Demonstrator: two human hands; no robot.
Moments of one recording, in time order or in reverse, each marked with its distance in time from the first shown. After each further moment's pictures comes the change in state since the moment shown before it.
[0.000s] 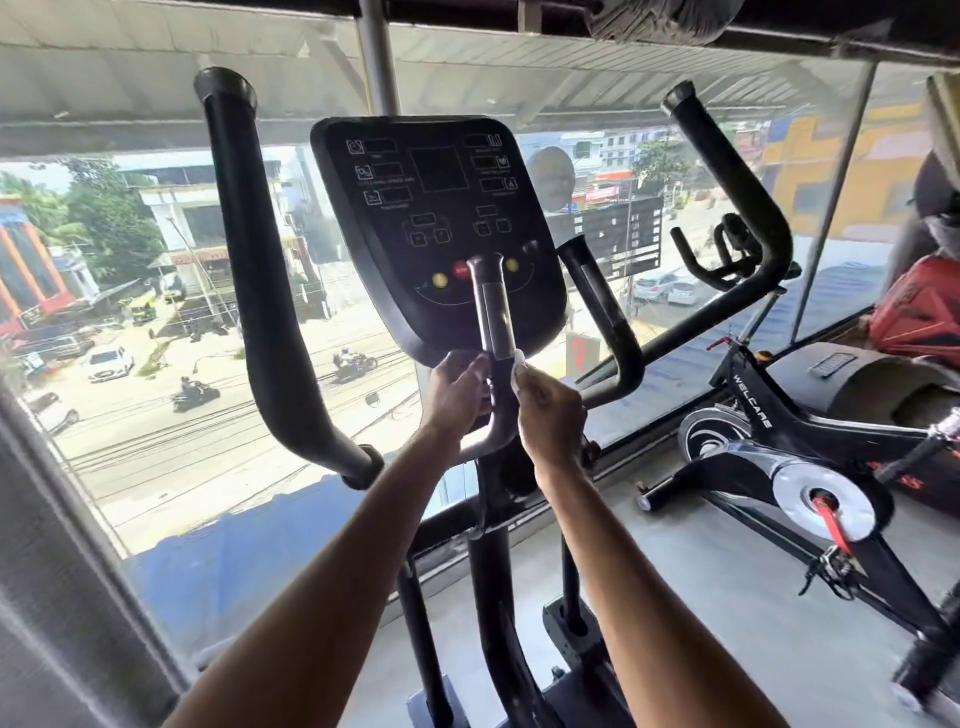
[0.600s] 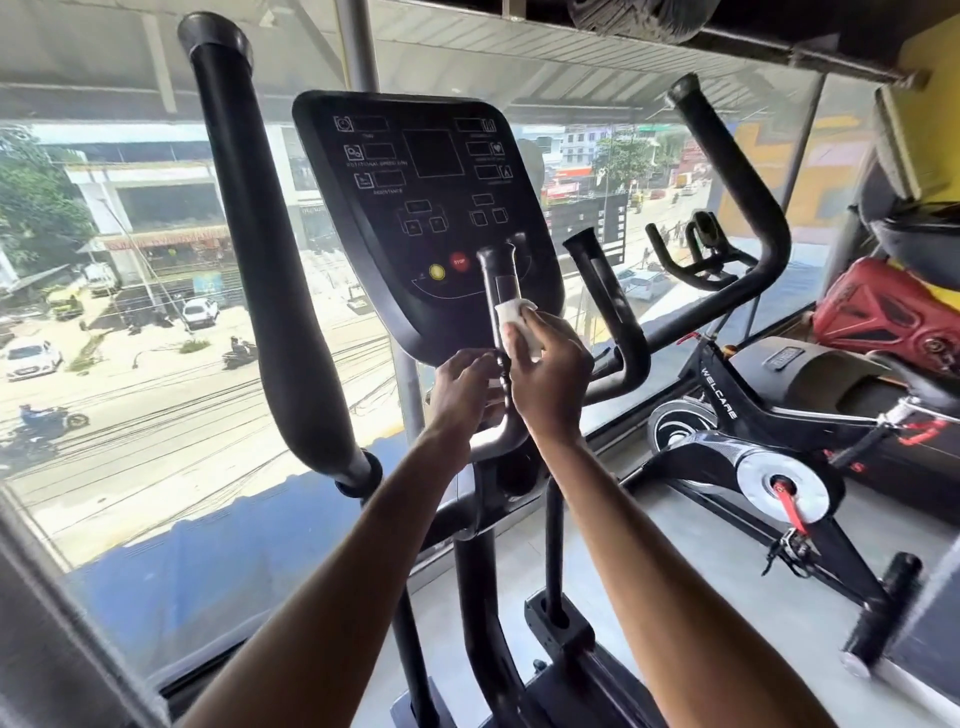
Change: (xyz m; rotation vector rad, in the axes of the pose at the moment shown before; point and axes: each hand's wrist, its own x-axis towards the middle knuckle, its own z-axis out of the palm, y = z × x) left_hand 0.013 -0.007 -0.012 -0.144 -0.097 -0.058; right_hand 0.036 -0.019 0.035 -0.104 0.156 -0.279
